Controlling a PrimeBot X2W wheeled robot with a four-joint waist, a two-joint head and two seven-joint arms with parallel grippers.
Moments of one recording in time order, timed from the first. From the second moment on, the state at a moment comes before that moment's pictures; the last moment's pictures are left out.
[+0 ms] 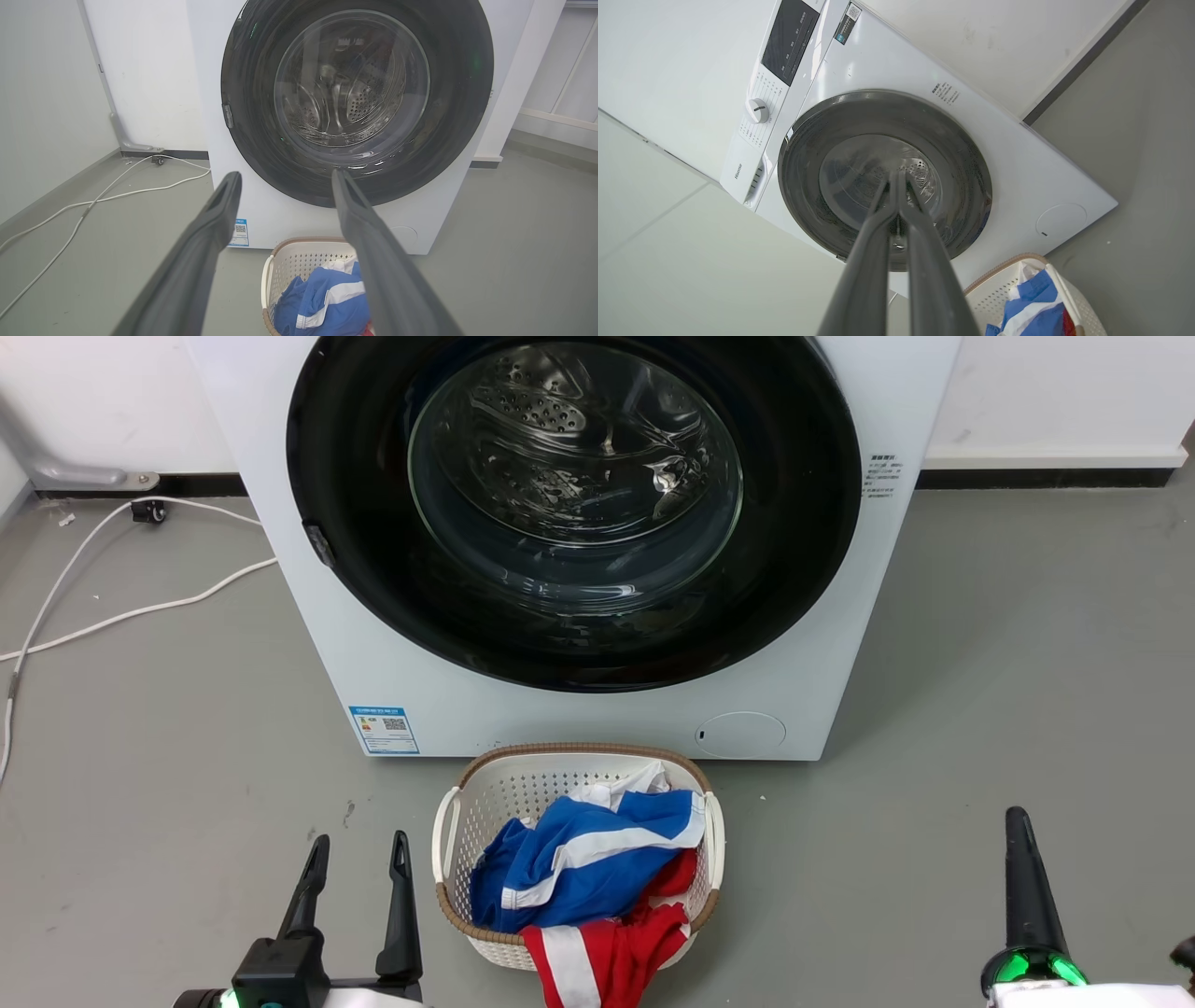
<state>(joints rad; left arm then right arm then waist) 0.12 0.05 -0.06 0.03 -0.11 0.05 -0.26 0.14 -0.05 0.04 -0.04 0.94 0.13 -0.26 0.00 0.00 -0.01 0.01</state>
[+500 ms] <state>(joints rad) 0.12 0.05 -0.06 0.03 -0.12 0.05 -0.26 0.20 -0.06 0.01 -0.15 1.79 0.13 0.03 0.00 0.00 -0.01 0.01</state>
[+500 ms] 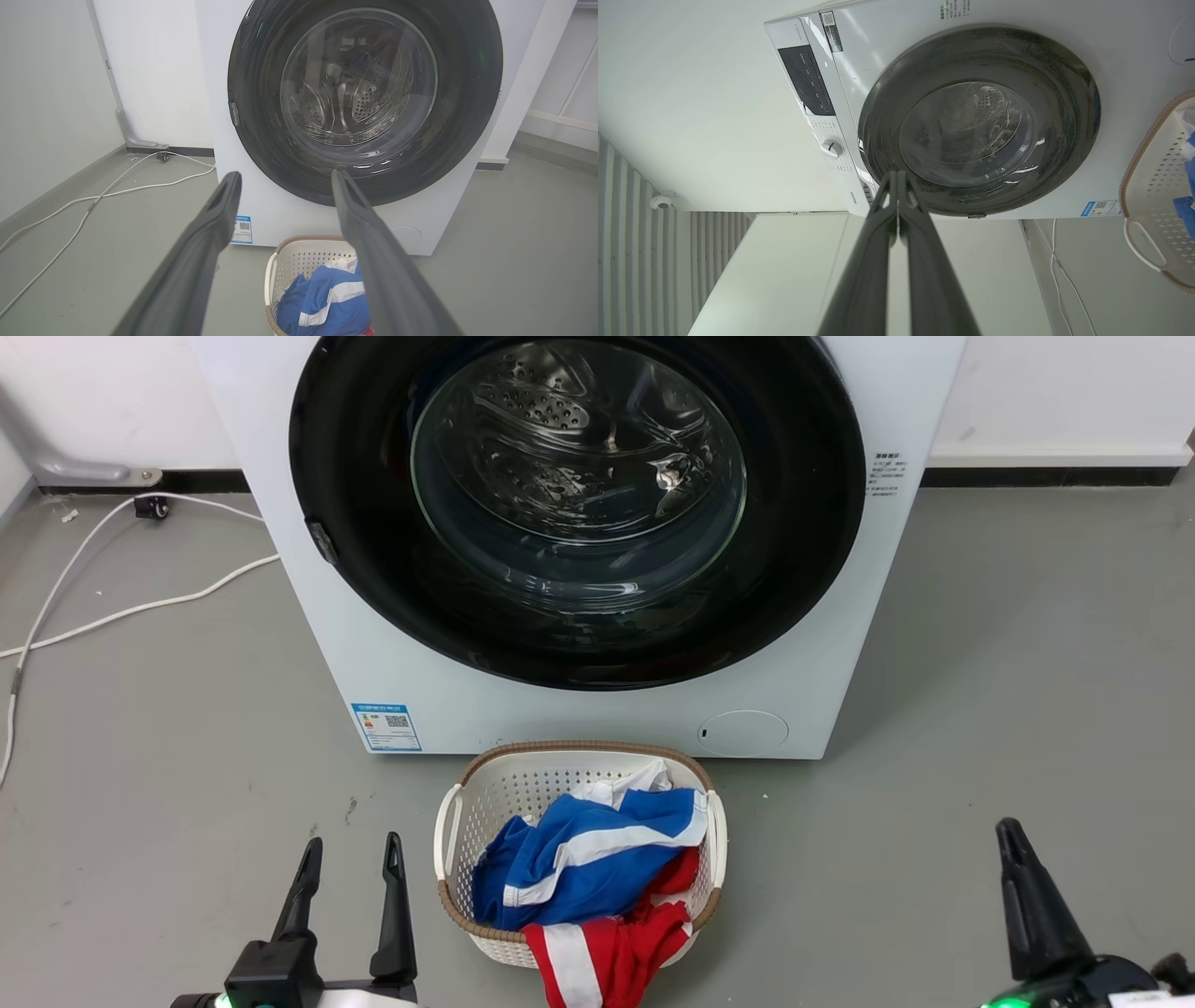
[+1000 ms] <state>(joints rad) 0.12 0.05 -0.05 0.02 -0.11 0.05 -0.26 0.20 -0.05 -0.03 -0.07 1.72 0.13 0.10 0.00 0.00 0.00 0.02</state>
